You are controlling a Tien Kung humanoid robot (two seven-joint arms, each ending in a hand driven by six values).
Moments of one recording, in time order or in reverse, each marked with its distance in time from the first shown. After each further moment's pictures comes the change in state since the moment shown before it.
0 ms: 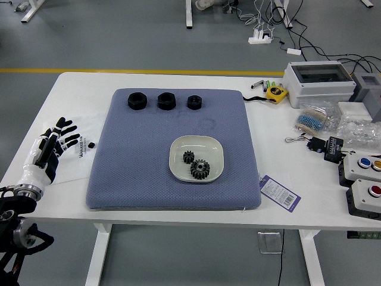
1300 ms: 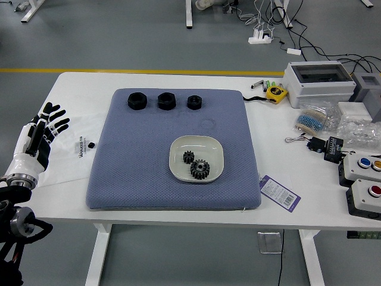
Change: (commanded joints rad) left arm -0.042 -0.017 -0.068 0.004 -0.014 0.018 -0.035; right arm 0.038 -0.014 -0.004 0.004 -0.003 -0.004 0.008
